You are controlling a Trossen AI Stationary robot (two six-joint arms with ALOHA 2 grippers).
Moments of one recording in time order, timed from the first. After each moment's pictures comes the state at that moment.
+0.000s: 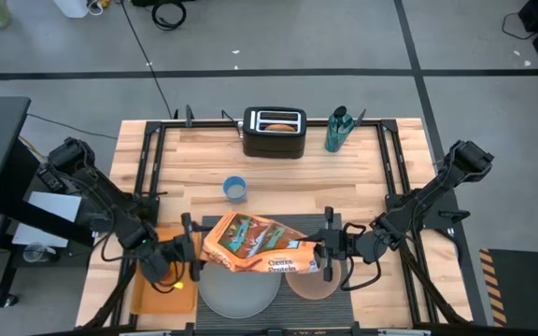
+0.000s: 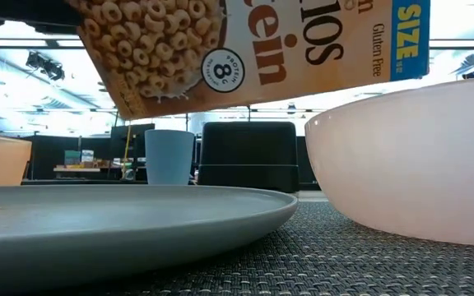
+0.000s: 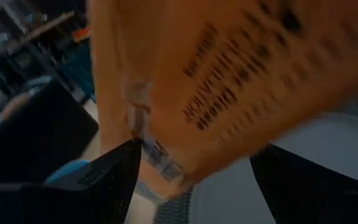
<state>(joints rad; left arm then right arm) -0.87 1.22 0.56 0.16 -1.09 -0.10 0.62 1.41 0.80 0.37 0.73 0.10</state>
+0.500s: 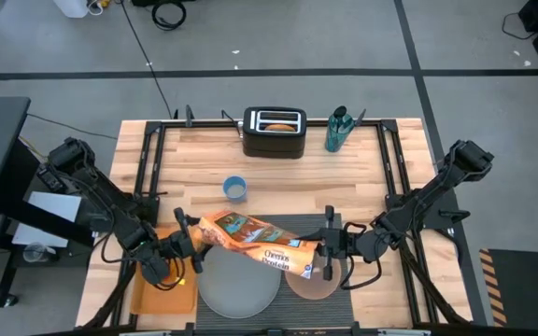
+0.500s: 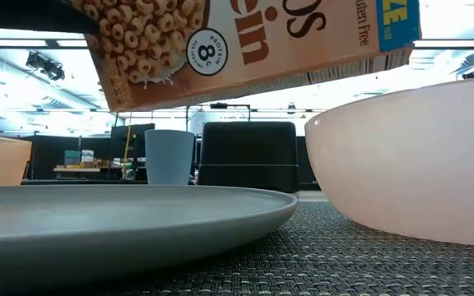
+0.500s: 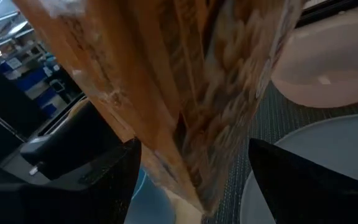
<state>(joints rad) -0.87 1.22 0.57 0.09 -1.27 -0.11 0.63 1.40 0.80 0.37 0.74 0.08</state>
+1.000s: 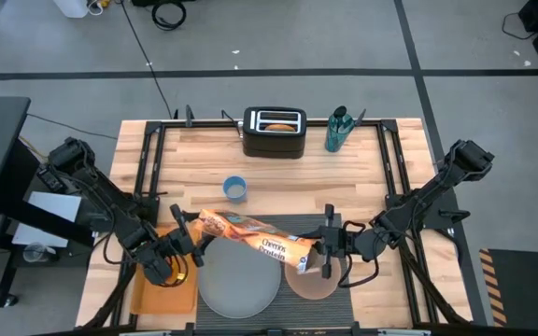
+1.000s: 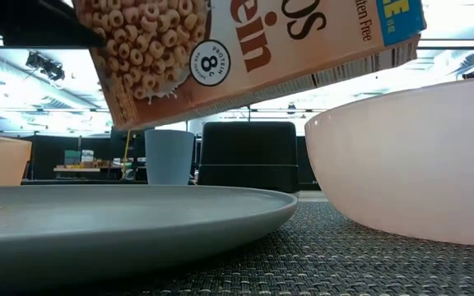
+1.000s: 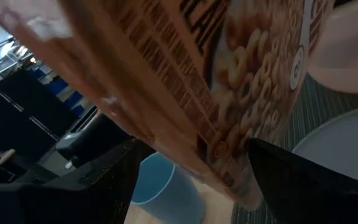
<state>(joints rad) -0.87 1.22 0.57 -0.04 -1.35 -0.17 0.63 1.40 0.80 0.36 0.74 0.07</state>
